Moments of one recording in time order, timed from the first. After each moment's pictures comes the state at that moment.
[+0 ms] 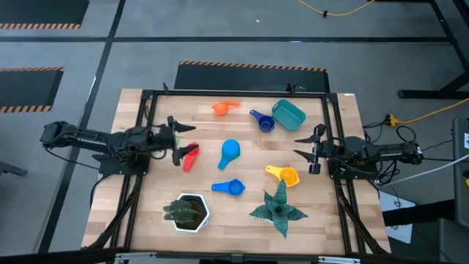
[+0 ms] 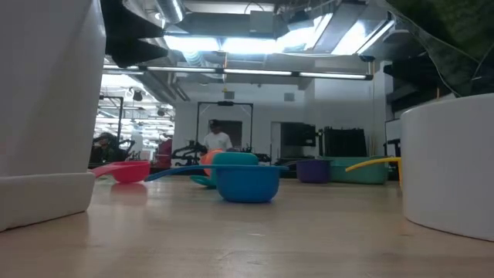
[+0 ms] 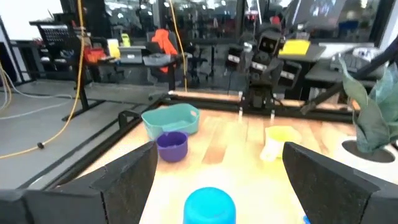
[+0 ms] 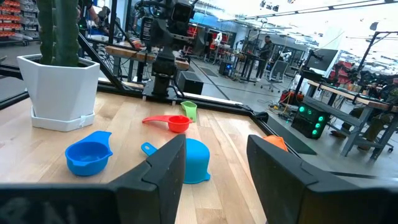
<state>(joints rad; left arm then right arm) -0.04 0.62 0.27 0.34 -0.30 -0.02 0.10 0.03 0.01 0.06 0.23 -0.22</state>
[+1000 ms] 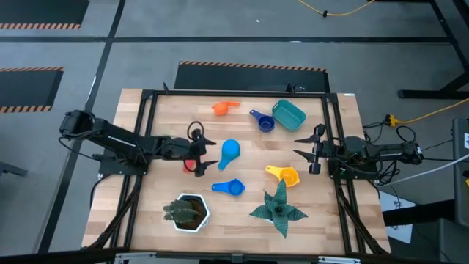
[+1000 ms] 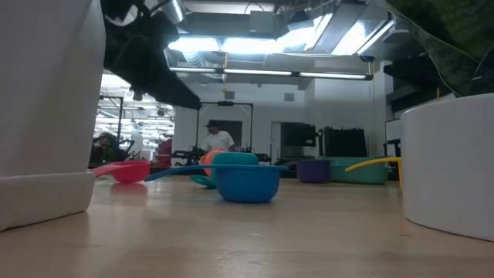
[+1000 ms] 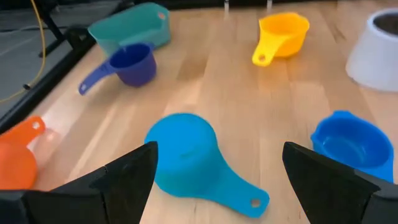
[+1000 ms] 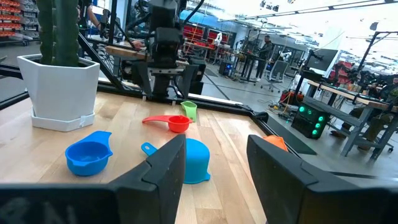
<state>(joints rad) -0.09 1.24 0.47 0.33 -0.29 -0.02 0.10 0.03 0.01 0.06 0.23 -0.22</state>
